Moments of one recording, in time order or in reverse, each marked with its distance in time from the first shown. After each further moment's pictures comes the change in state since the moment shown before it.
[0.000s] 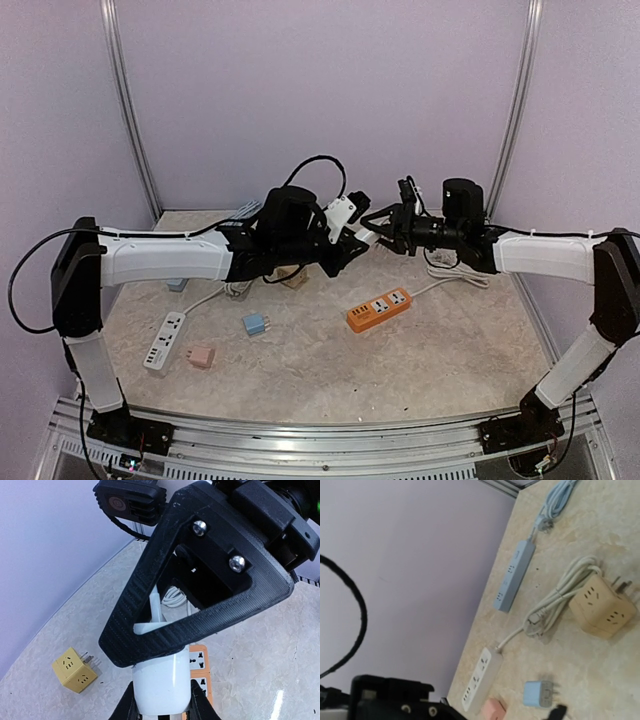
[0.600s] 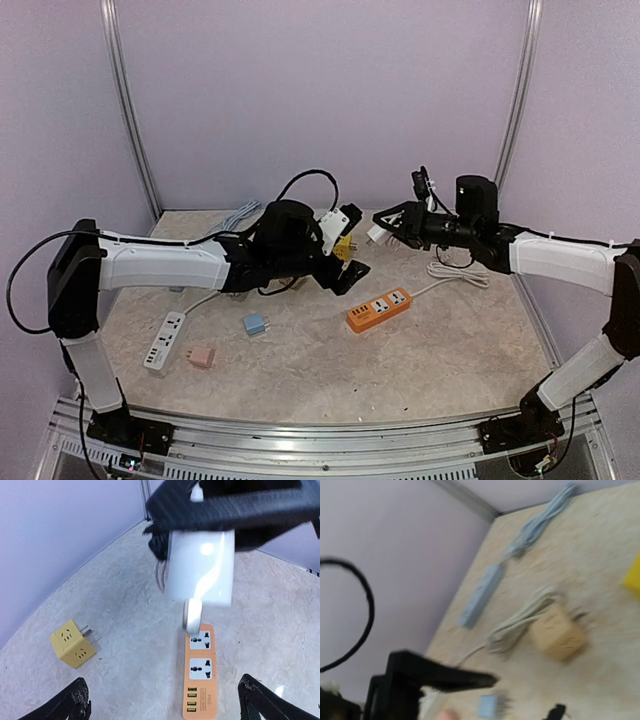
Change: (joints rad) left arm -0.008 -0.016 -0.076 0.019 -0.062 -0.057; right arm -0.017 -0.100 -0.020 -0.103 0.081 -0.192
